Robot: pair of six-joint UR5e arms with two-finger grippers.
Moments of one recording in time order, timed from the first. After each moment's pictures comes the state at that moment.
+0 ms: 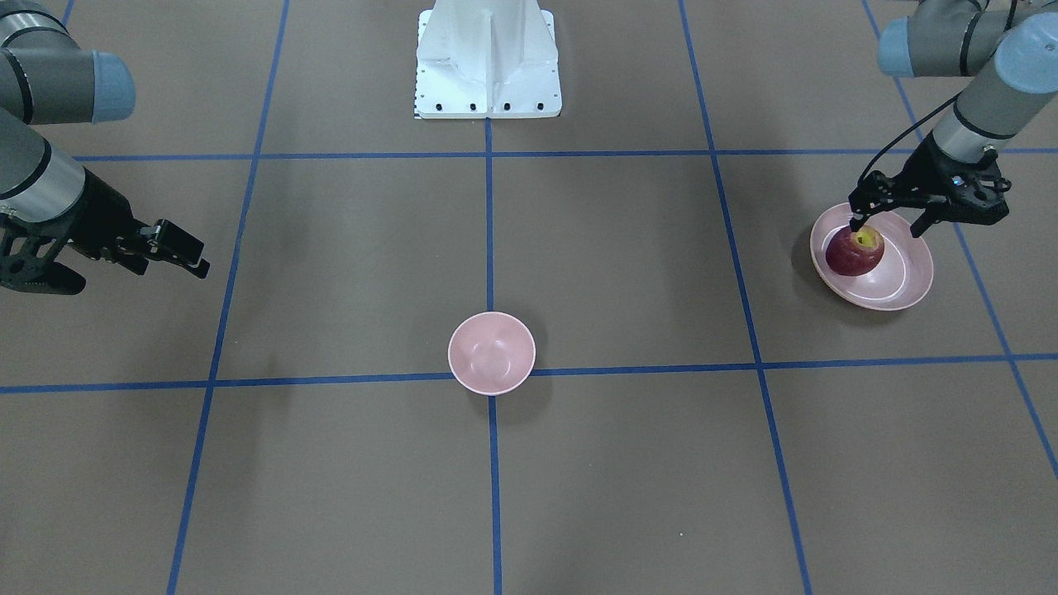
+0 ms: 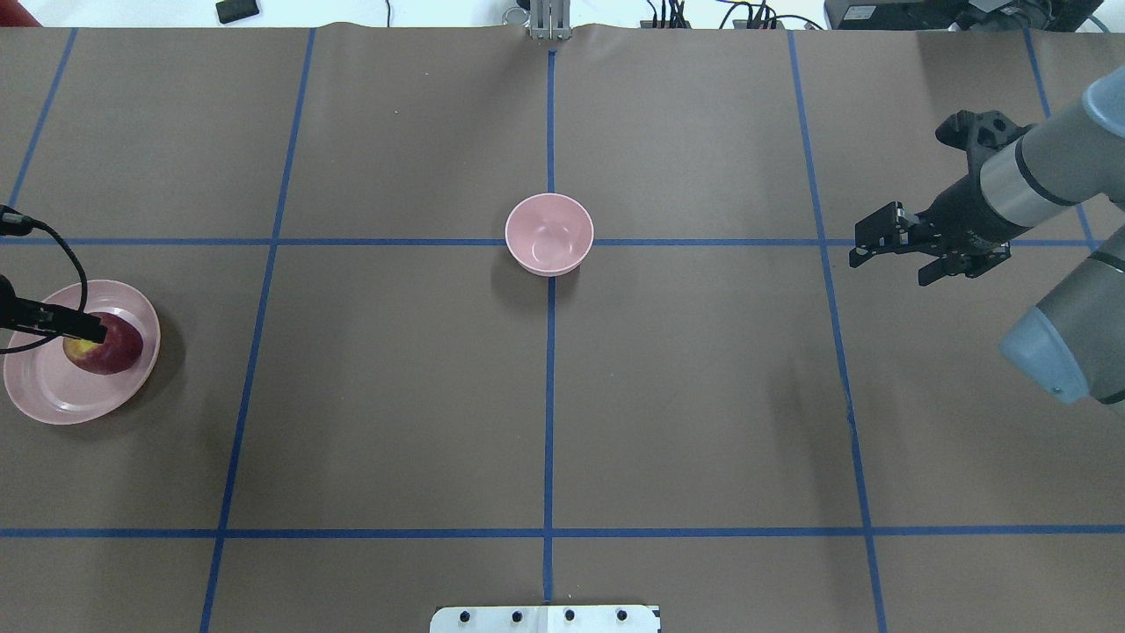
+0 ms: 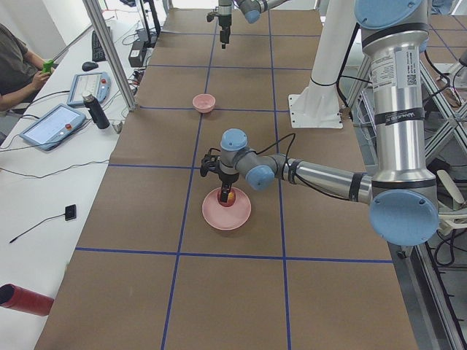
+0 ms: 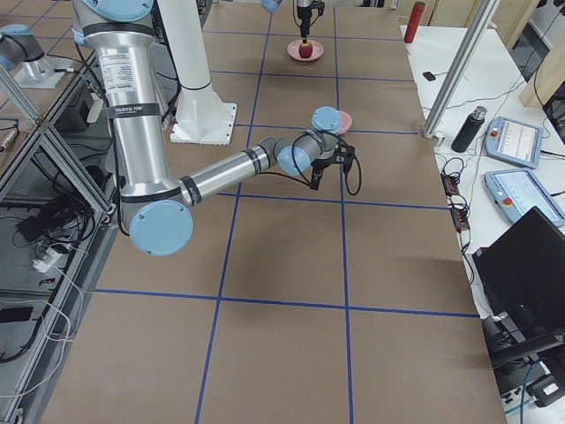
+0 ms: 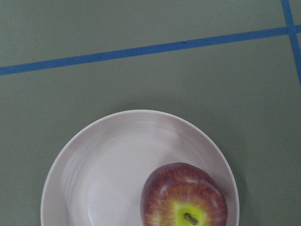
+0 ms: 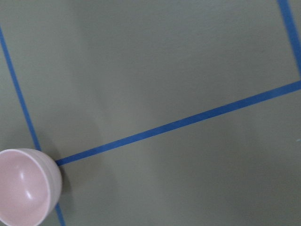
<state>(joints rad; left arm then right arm) -0.93 -1.43 -1.85 -2.09 -2.07 -0.73 0.97 -1.42 1.81 -1.27 2.31 1.06</state>
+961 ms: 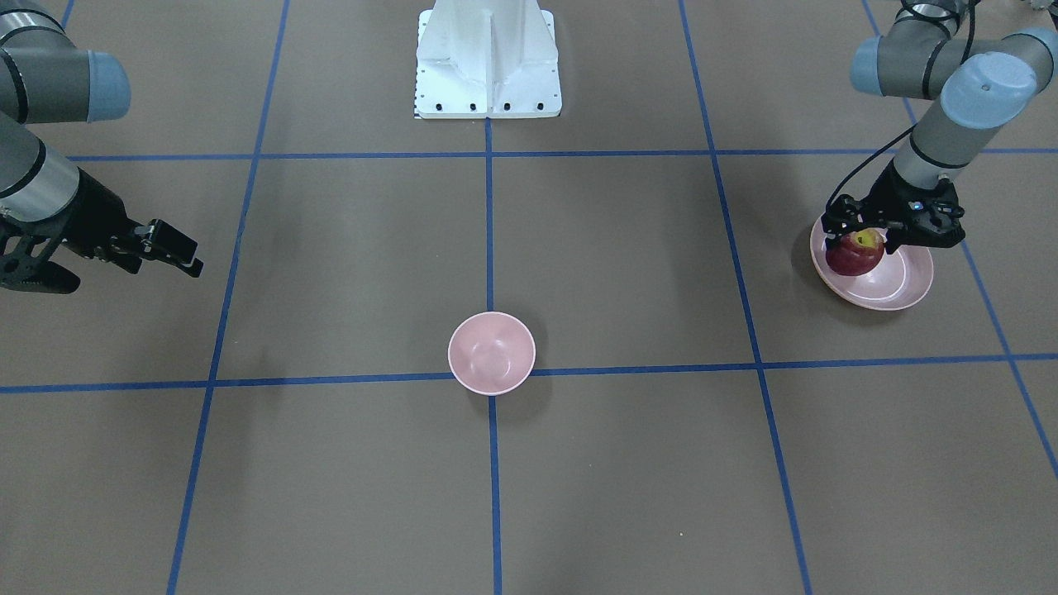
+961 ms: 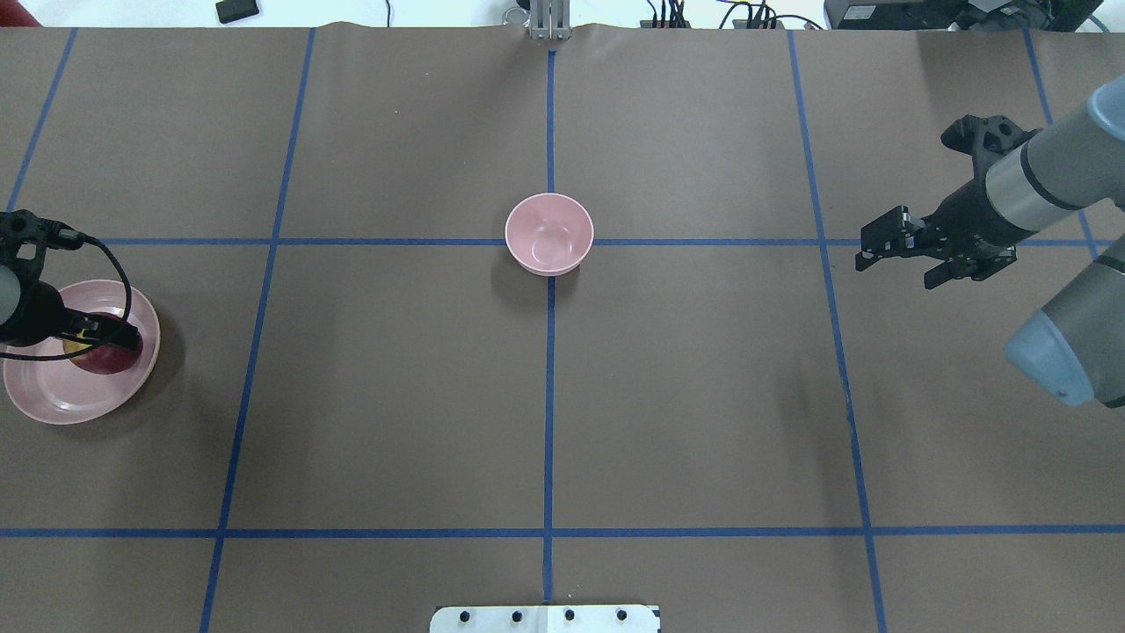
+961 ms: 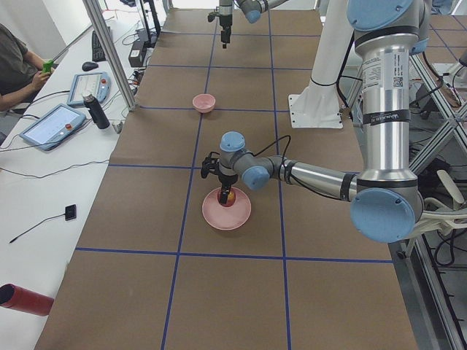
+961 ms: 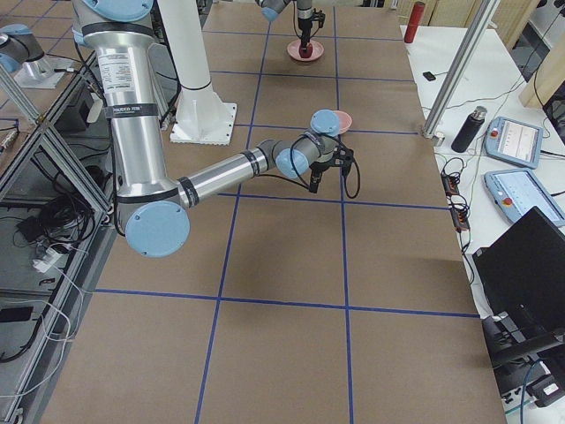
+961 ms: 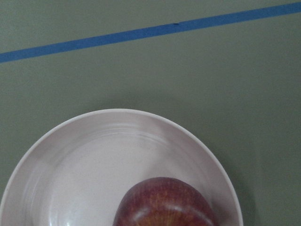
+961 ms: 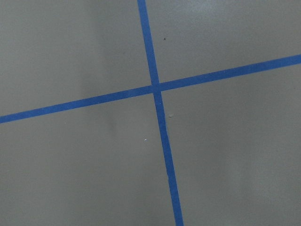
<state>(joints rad) -0.87 -1.48 -1.77 -2.09 -2.03 -0.74 0.97 -1.43 1.81 -1.27 2.31 1.06</state>
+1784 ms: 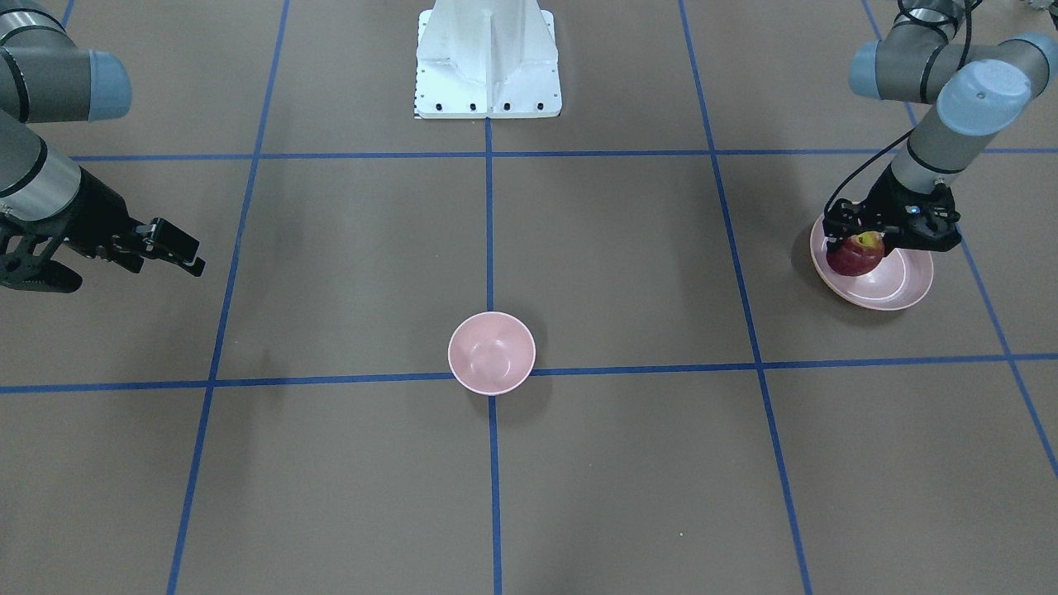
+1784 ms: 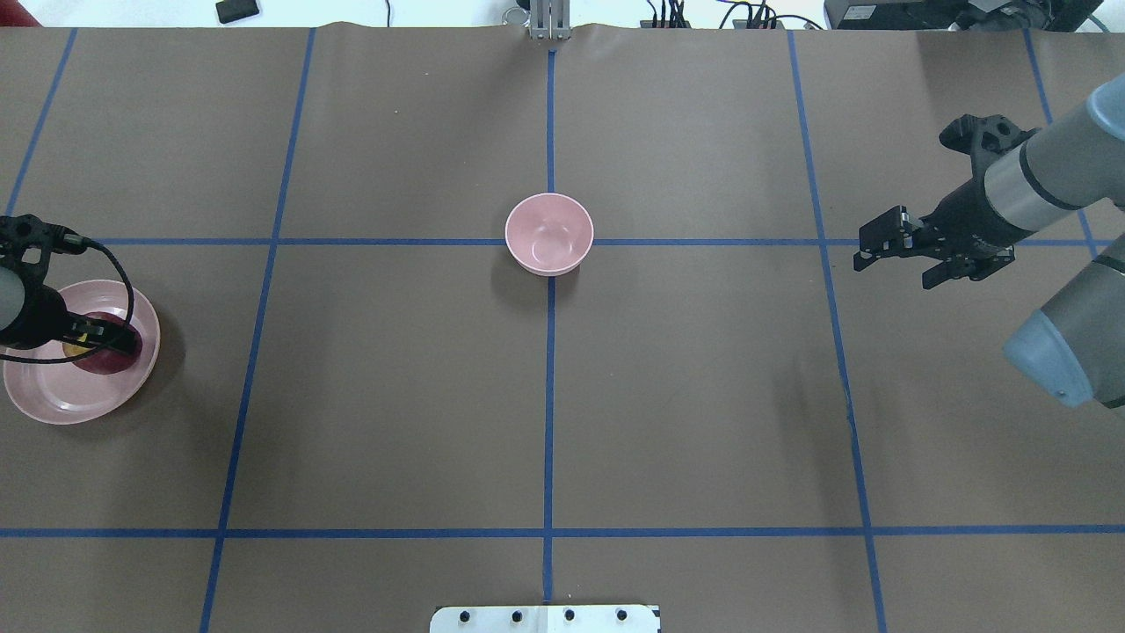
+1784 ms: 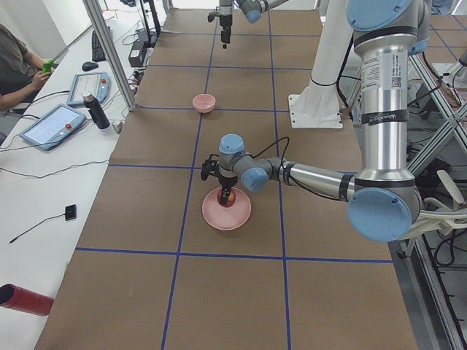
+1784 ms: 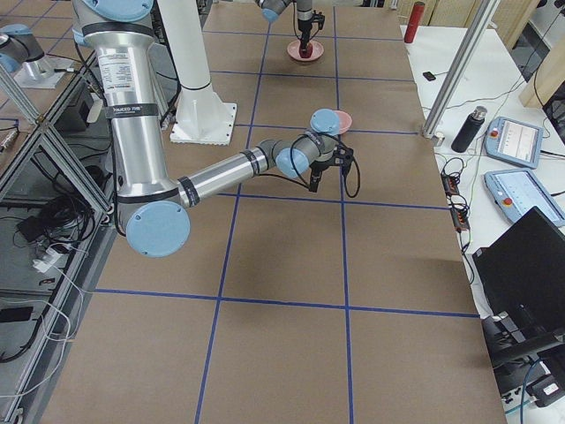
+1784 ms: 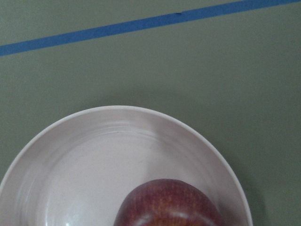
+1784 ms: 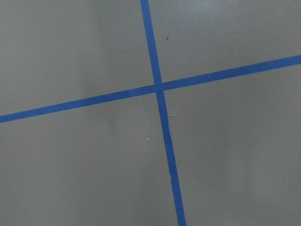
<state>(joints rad) -0.87 -1.48 -1.76 -2.09 -2.04 -0.73 0.97 -1.43 1.81 -1.27 2.31 1.06</state>
